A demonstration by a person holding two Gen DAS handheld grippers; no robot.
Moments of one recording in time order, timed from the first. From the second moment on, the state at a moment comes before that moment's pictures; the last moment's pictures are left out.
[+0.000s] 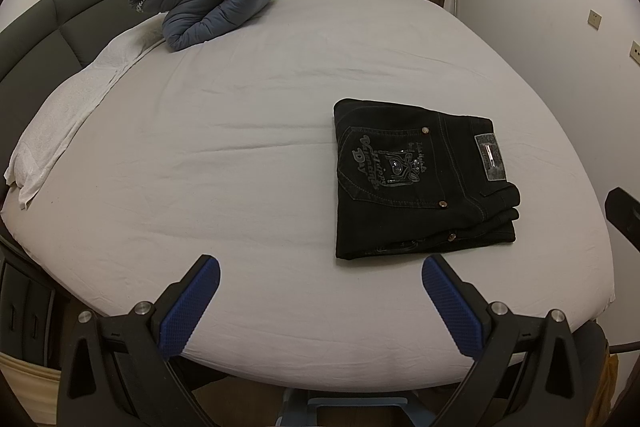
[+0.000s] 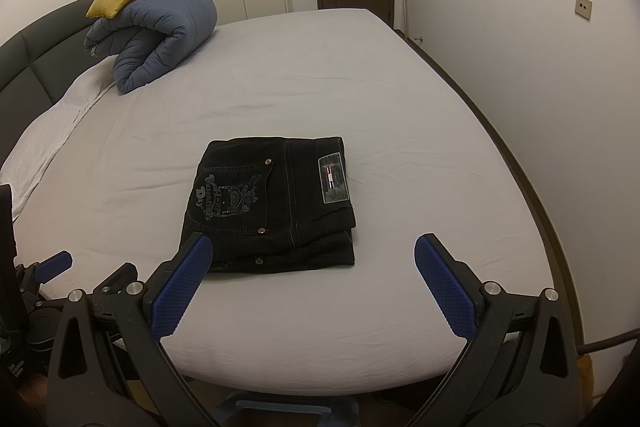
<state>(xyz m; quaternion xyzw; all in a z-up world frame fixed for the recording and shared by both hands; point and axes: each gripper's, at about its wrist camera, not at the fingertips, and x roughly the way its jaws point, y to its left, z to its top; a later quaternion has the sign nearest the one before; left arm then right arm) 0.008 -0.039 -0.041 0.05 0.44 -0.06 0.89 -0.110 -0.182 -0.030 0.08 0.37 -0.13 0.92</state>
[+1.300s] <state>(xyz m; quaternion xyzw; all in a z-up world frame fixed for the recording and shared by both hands) 0.004 -0.034 -0.047 0.05 0.45 -0.05 0.89 -0.112 -0.184 -0.040 0.08 0.38 -0.13 0.91</state>
